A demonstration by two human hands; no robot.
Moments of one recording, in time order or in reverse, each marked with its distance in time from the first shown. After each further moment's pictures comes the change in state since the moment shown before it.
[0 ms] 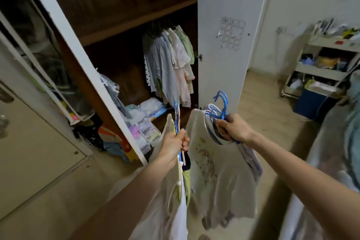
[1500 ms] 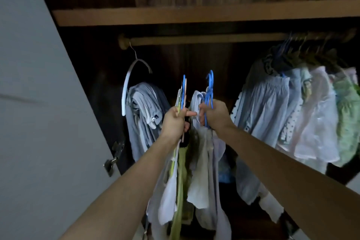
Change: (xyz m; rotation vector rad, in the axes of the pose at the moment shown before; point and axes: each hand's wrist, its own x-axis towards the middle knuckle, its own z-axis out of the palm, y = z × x) left_hand 0.546 0.140 -0.123 -0.061 0.745 0.505; right_hand 0.622 -0.164 0.254 0.421 -0.556 -0.426
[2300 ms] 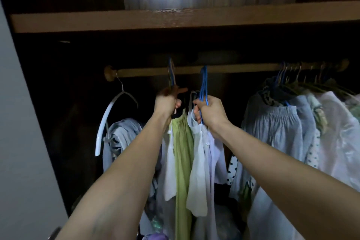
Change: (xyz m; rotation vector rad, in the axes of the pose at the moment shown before) left_hand 0.161 0.049 0.022 -0.093 0.048 0.351; right_hand 0.108 -0.023 0.007 0.106 0.041 -0.341
